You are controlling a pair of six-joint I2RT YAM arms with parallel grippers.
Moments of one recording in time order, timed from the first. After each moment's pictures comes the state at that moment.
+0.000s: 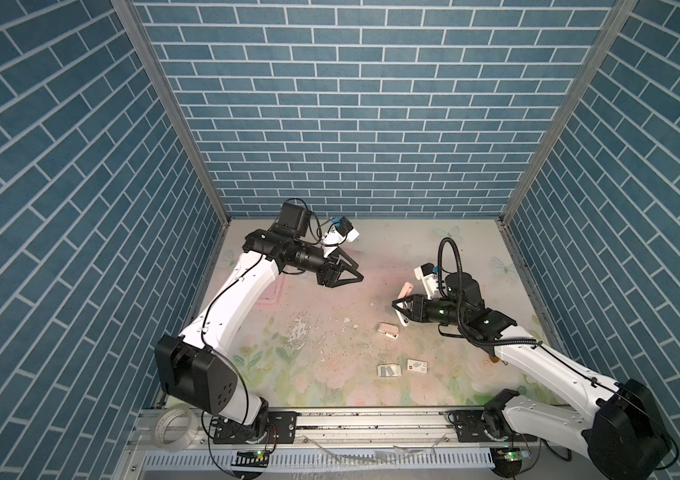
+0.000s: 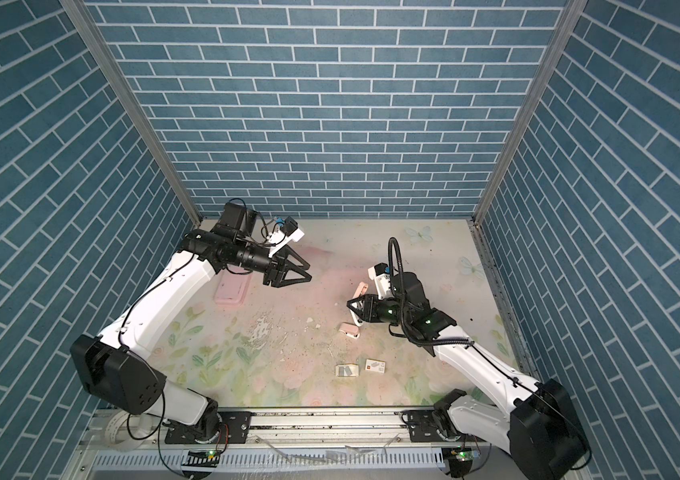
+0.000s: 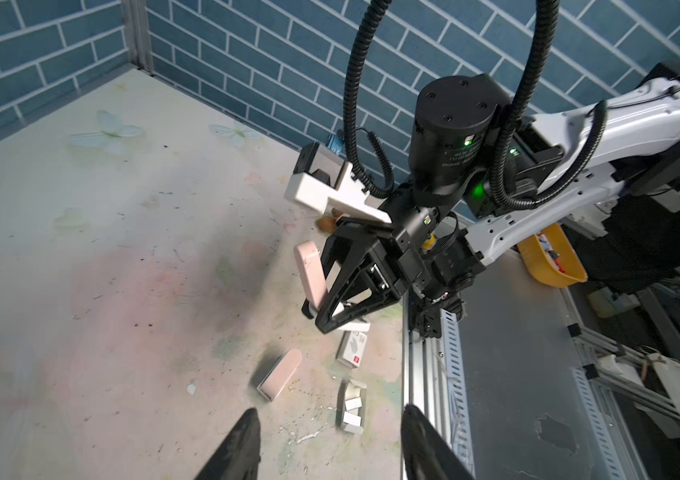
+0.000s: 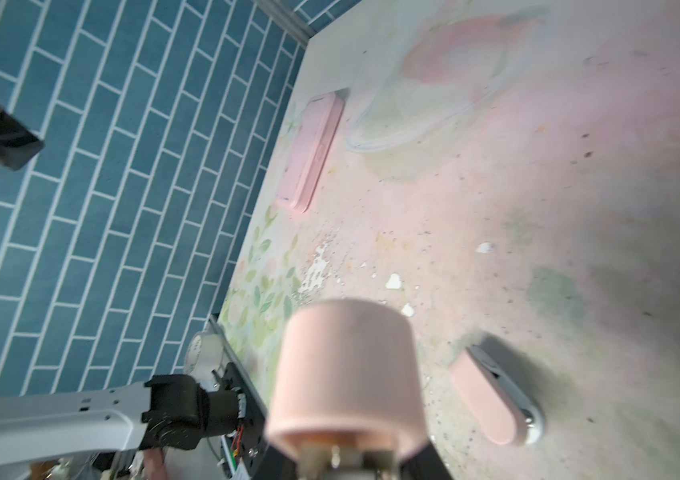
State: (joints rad) left arm -0.36 1.50 1.53 -0.97 0.98 0.45; right arm 0.58 1.11 0.67 -0.12 -0.48 0.64
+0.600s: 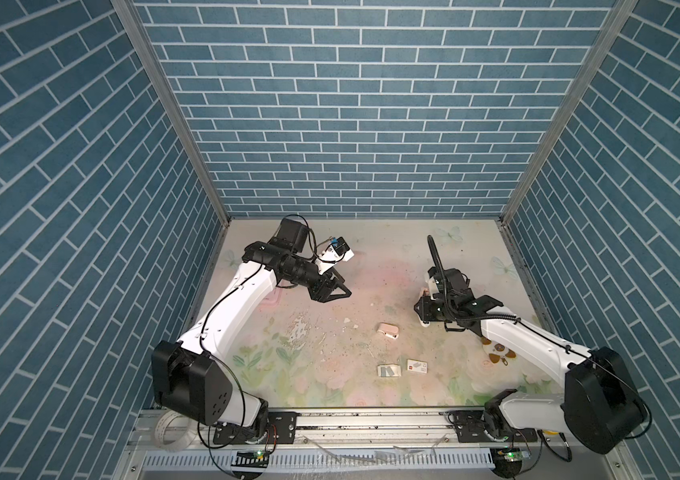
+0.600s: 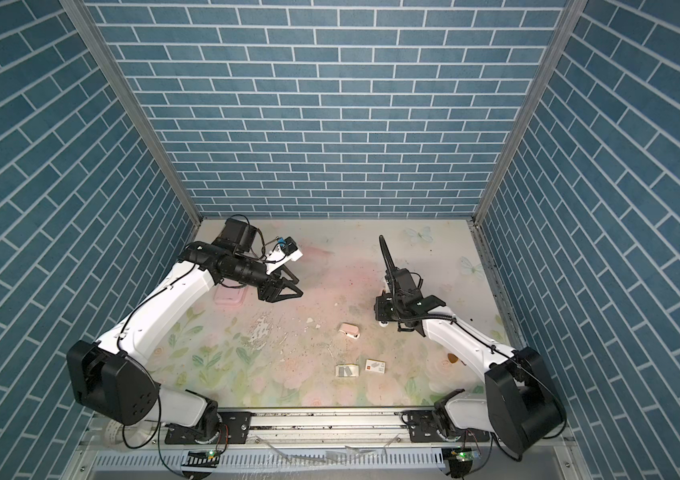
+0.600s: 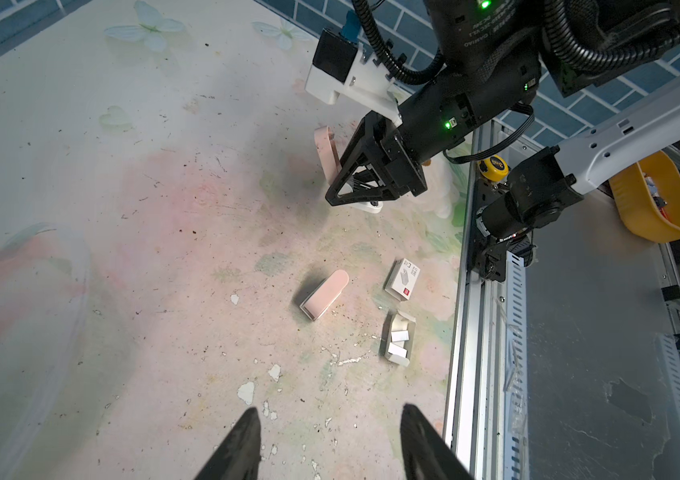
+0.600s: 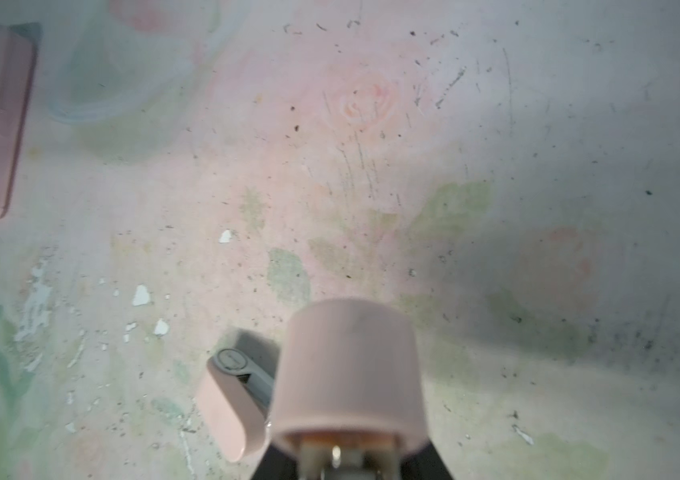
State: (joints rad) left arm -0.35 1.45 1.38 -1.00 0.80 0.55; right arm 0.54 1.33 0.77 -0.40 -0.07 0.43
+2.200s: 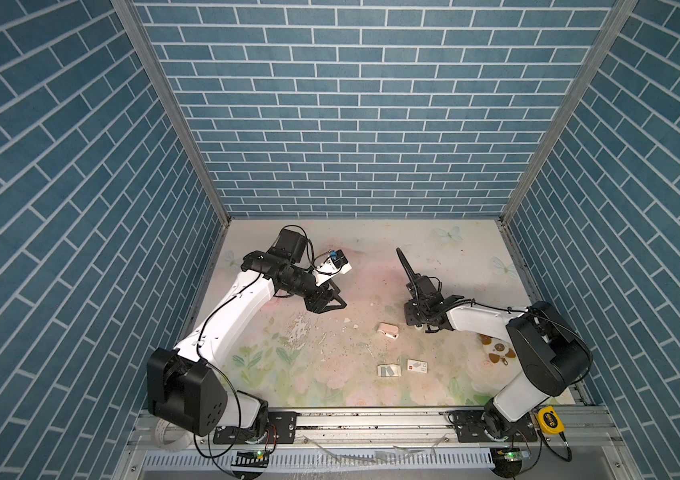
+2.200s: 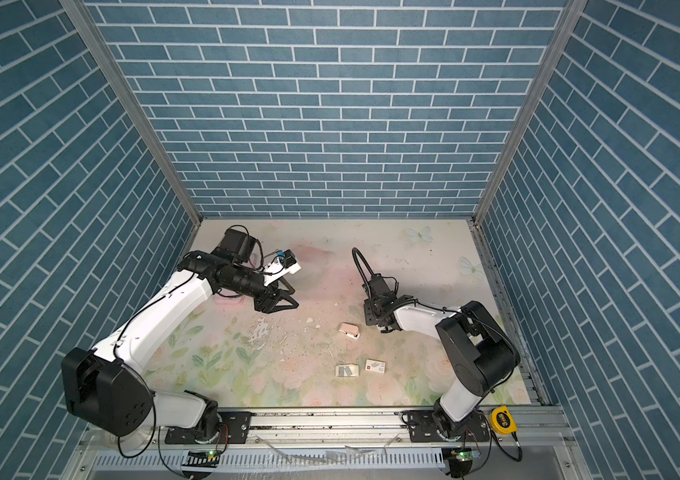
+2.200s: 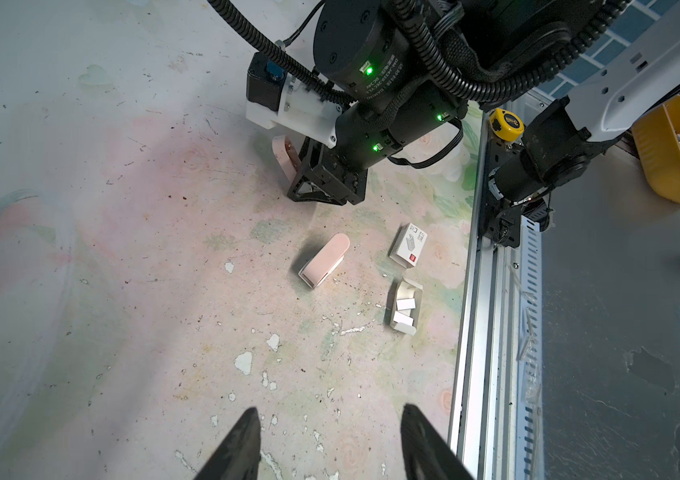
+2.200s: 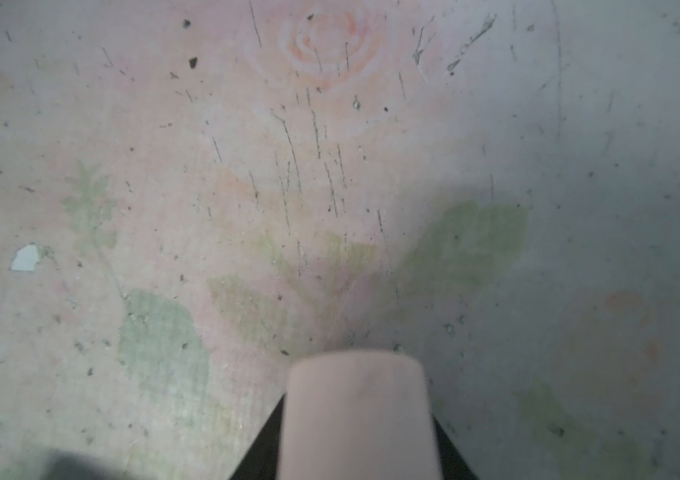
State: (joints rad) left arm -0.35 1.40 1.28 -1.00 0.76 0.62; right arm 0.65 1.64 0.79 -0.21 0.16 0.37
